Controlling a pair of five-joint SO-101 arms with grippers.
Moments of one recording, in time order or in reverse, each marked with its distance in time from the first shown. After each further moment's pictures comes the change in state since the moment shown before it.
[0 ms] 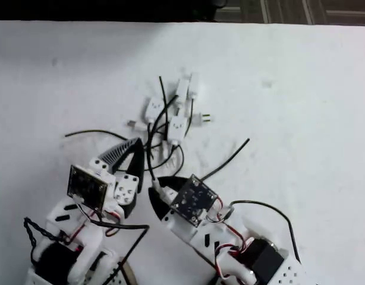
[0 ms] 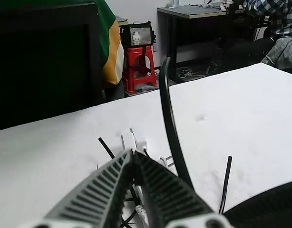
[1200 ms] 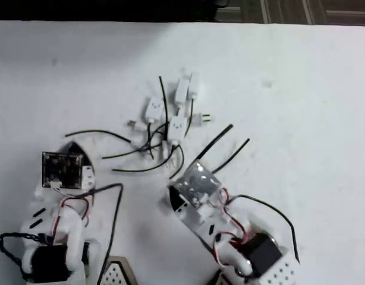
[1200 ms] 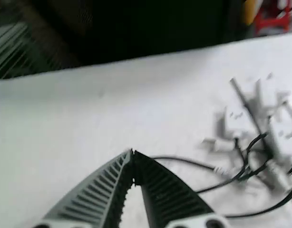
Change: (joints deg) left arm -32.5 -0.1 0.6 11.4 -10.3; right arm 9.7 3.4 2.9 8.1 -0.4
